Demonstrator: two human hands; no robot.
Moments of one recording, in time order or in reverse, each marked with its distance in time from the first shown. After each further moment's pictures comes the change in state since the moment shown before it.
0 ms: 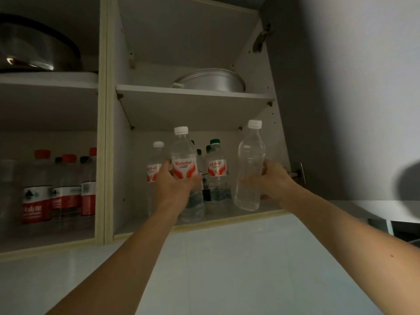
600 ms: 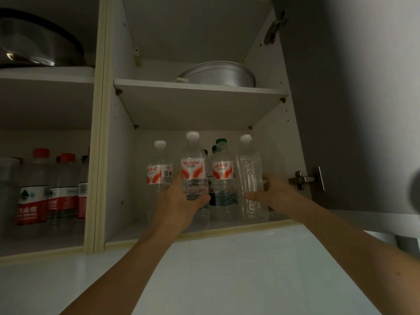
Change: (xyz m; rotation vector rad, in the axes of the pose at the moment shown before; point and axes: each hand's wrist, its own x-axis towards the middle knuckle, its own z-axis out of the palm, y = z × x) left_hand -0.001 -0.029 0.005 0.296 -0.187 0.114; right_hand 0.041 0.044 0.003 -0.209 -0.169 0.005
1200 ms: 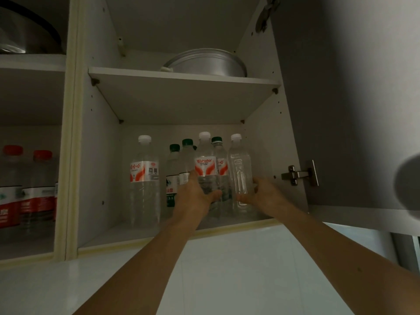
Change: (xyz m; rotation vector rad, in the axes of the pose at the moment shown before) left_hand 0.039 0.000 0.073 0.052 -0.059 -0.022; right_hand 0.026 0.035 0.014 -0.052 0.040 0.029
